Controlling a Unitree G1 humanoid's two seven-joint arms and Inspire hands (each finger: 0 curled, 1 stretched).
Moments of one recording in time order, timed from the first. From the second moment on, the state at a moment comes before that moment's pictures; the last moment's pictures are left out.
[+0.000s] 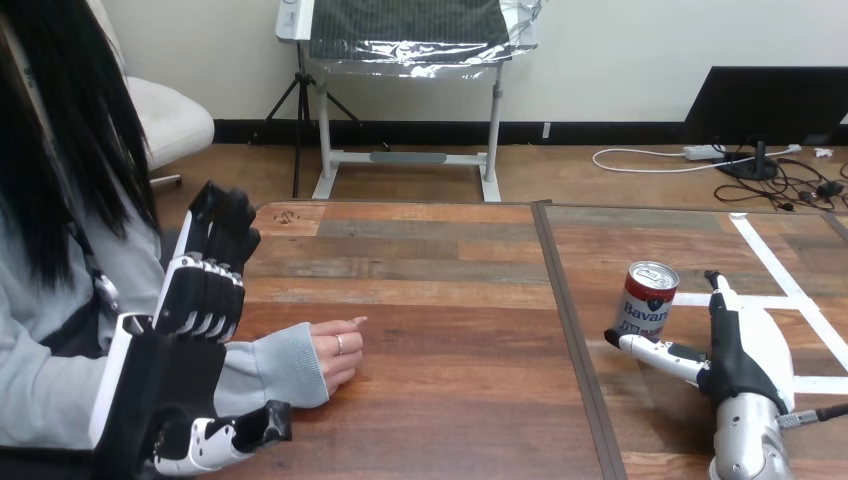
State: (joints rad) left arm 0.07 0.10 0.17 0.47 -0.60 -1.07 -0.87; right arm -0.53 -0.32 0.03 1.34 -0.36 -0.34 -0.44
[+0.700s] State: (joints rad) left arm 0.10 0.10 0.17 0.45 -0.58 -1.06 -0.84; right arm -0.56 -0.32 0.03 1.34 -0.36 -0.33 -0.43
